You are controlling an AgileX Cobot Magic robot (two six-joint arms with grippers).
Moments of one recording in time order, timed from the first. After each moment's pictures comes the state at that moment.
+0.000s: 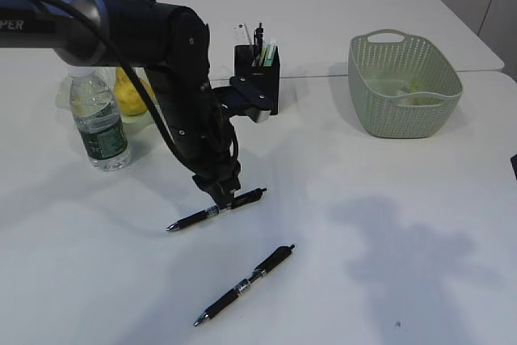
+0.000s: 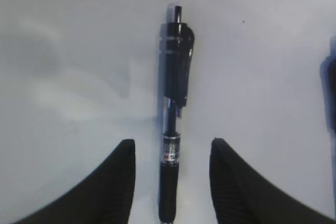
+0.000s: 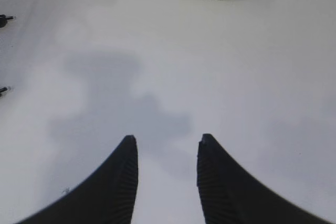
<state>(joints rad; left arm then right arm) -0.57 2.17 -1.65 -0.10 0.96 0.46 0.32 0.98 -0.71 -0.30 0.73 0.27</state>
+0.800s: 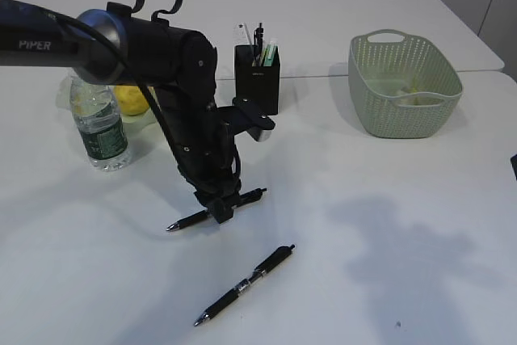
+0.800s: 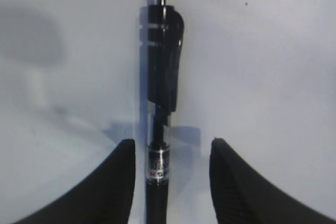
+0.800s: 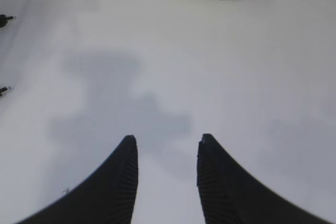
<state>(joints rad) -0.57 2.24 -1.65 -0.11 0.96 0.46 0.32 0.98 -0.71 -0.30 0.73 0.27</state>
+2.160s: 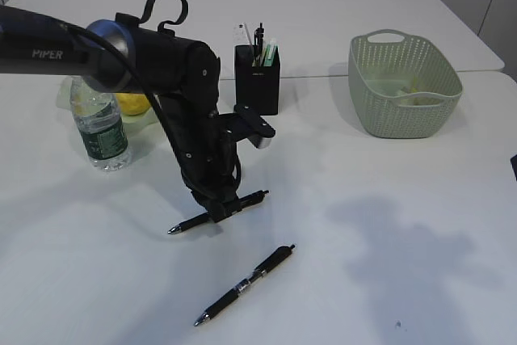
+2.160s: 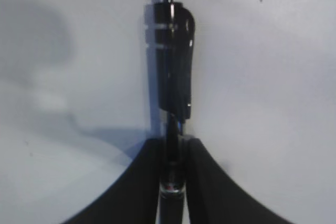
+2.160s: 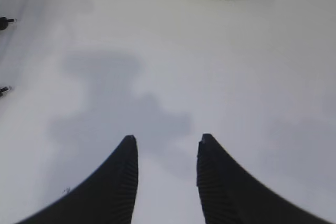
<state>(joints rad) -0.57 2.27 -1.66 -0.10 0.95 0.46 0.32 0.98 -0.71 -0.30 0.73 0.27</state>
